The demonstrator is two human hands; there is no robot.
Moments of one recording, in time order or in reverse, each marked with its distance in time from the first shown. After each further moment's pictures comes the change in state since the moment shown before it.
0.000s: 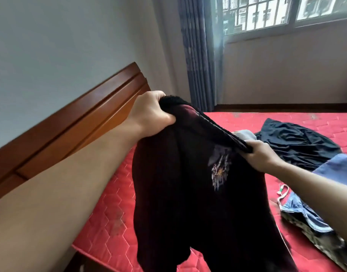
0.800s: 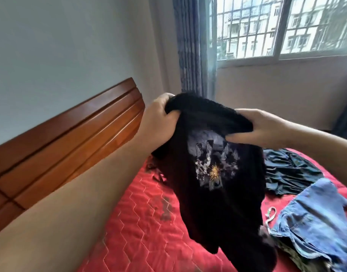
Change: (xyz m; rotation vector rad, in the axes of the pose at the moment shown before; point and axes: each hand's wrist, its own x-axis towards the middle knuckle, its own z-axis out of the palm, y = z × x) left_hand 0.016 0.027 0.012 -0.324 0.201 0.195; right_hand 0.012 -0.129 -0.123 -0.022 -0.270 -0.398
